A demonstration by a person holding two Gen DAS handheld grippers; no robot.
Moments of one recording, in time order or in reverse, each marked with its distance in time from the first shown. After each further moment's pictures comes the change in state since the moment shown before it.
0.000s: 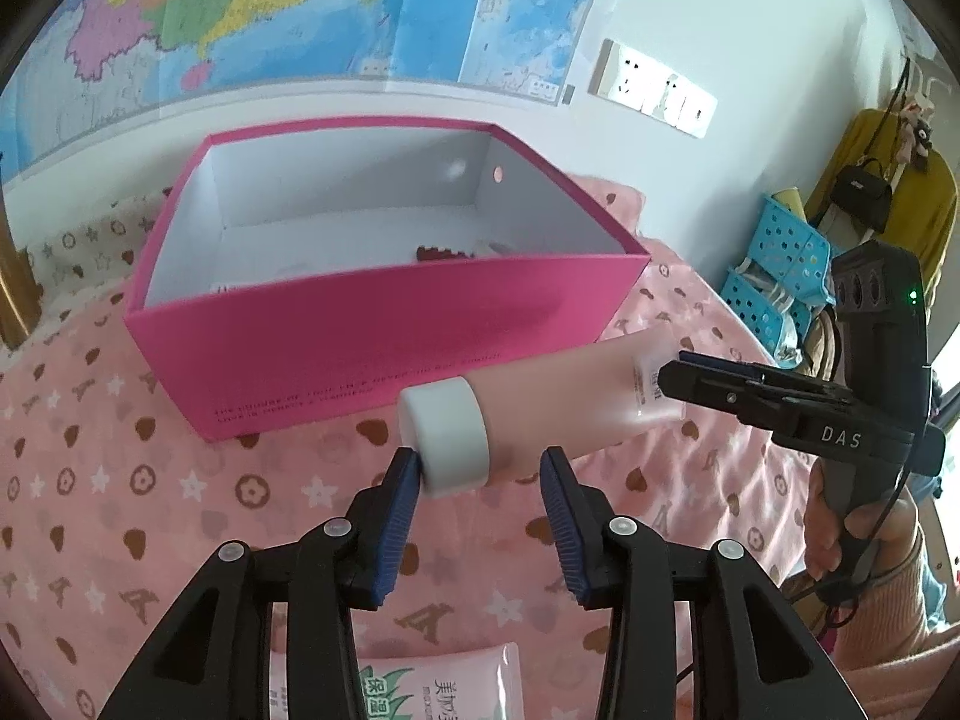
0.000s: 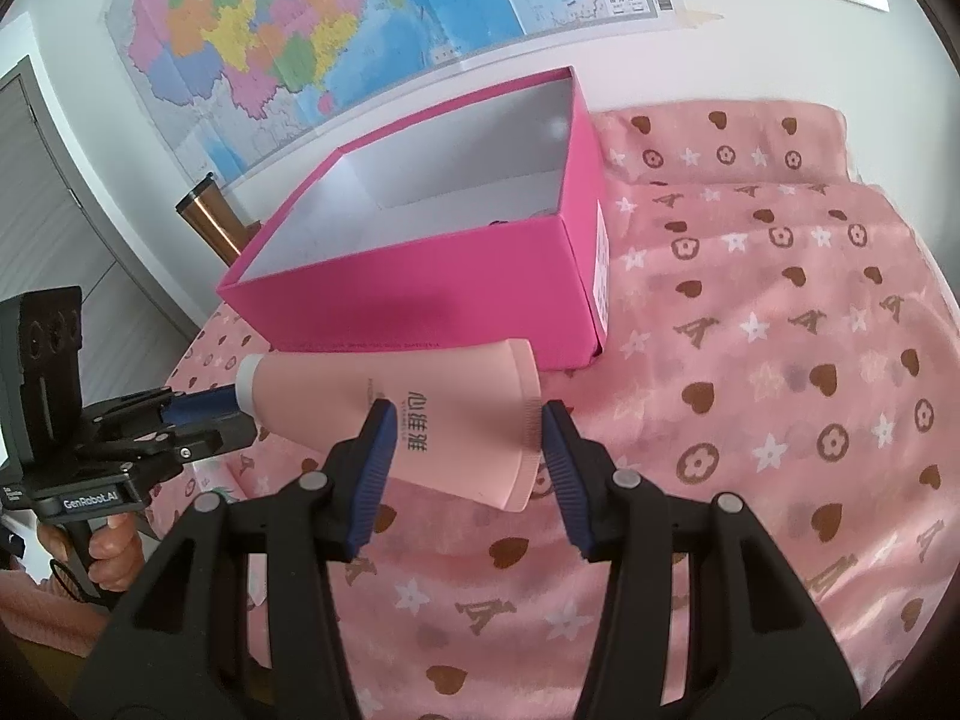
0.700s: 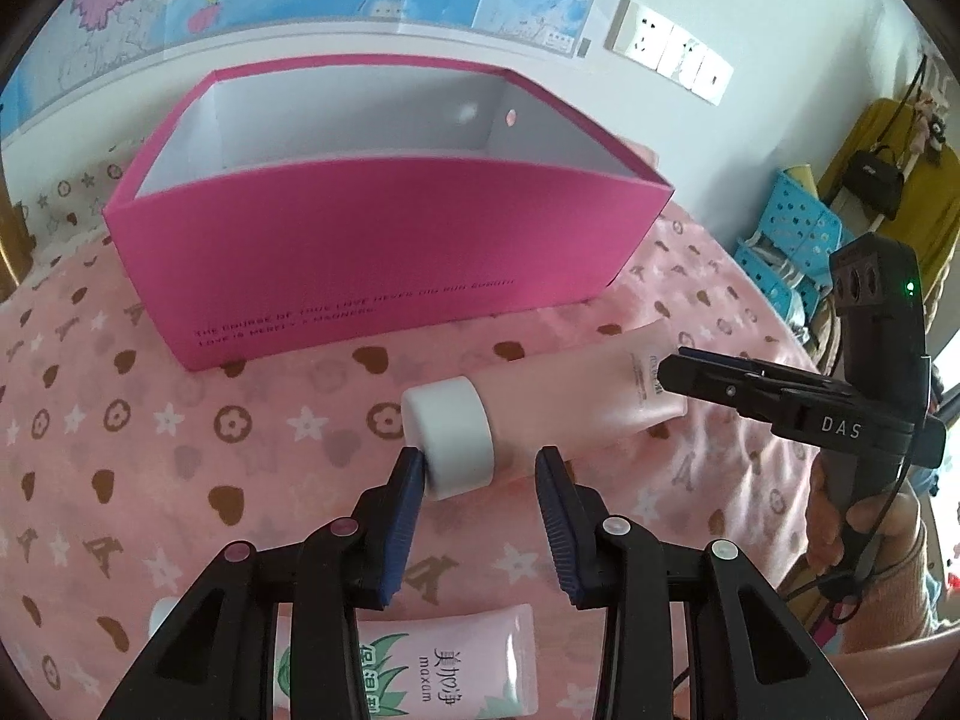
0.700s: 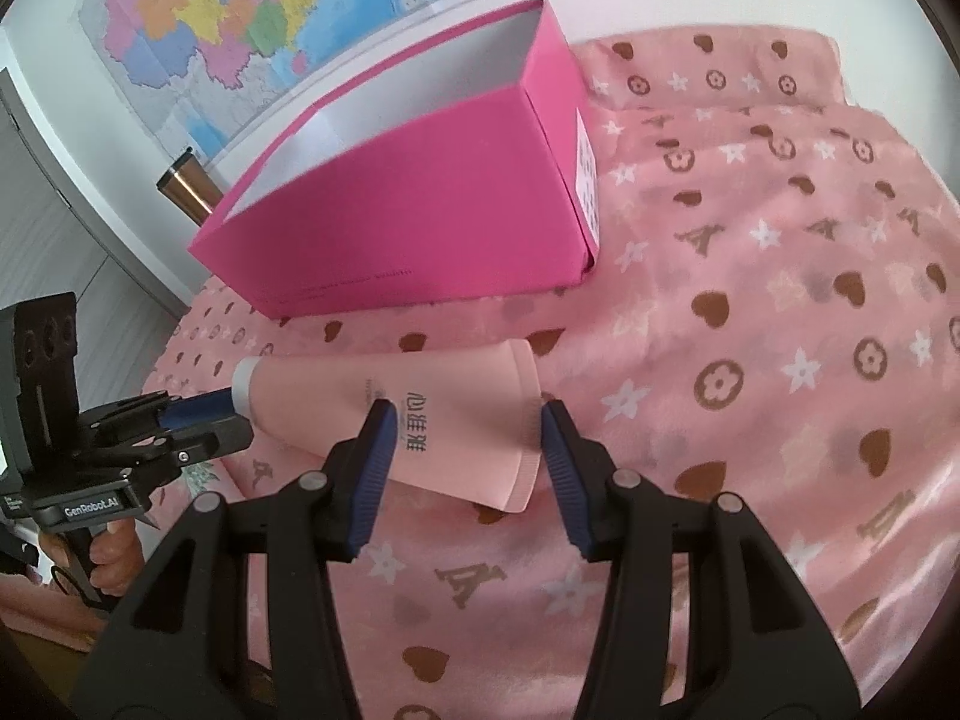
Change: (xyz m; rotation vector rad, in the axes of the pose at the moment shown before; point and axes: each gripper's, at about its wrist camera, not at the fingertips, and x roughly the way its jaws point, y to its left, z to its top) left arm 0.019 0.008 -0.025 -0.031 0.083 -0.009; right arm 0.021 -0.013 -0.028 0.055 0.071 0.007
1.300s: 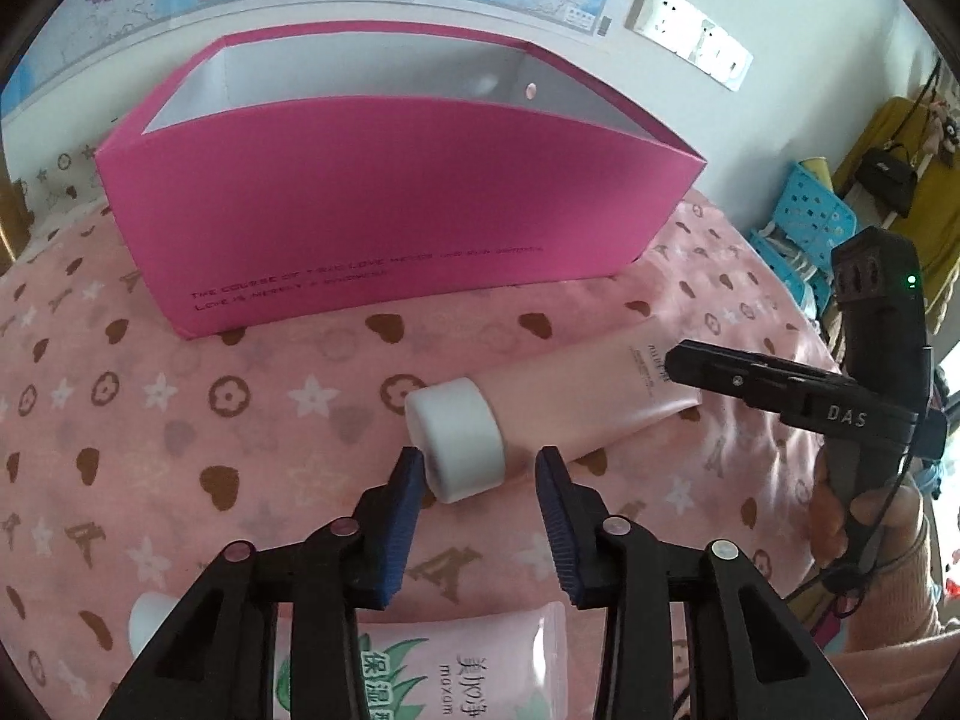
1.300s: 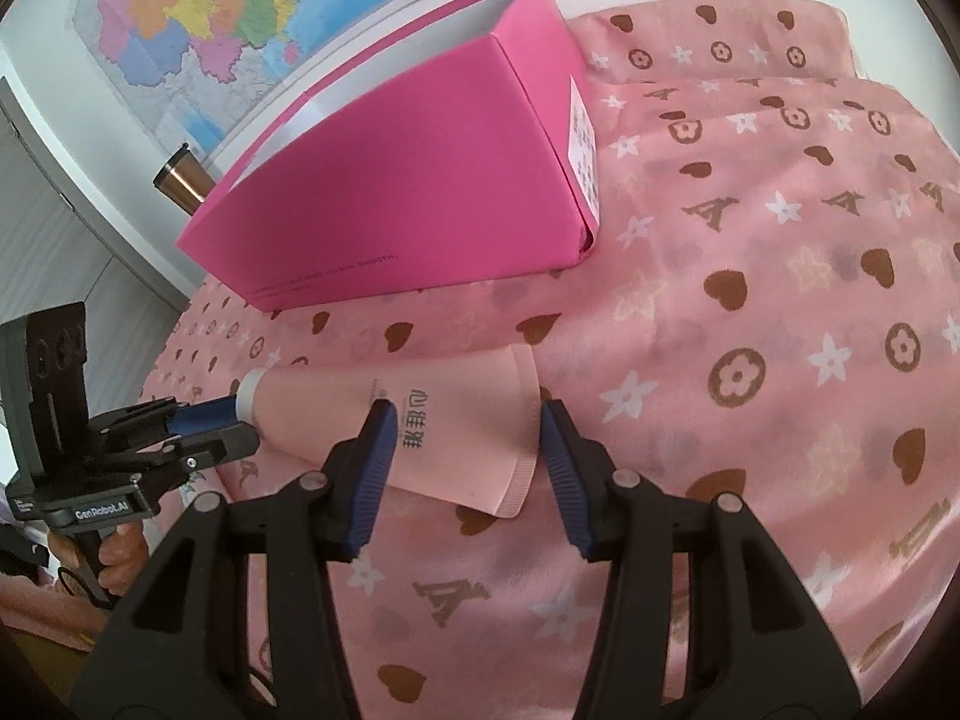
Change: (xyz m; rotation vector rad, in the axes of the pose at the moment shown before) left arm 0.017 0.010 -0.009 -0.014 0.040 0.013; right arm 0.018 -0.011 -0.006 0.021 0.028 0.029
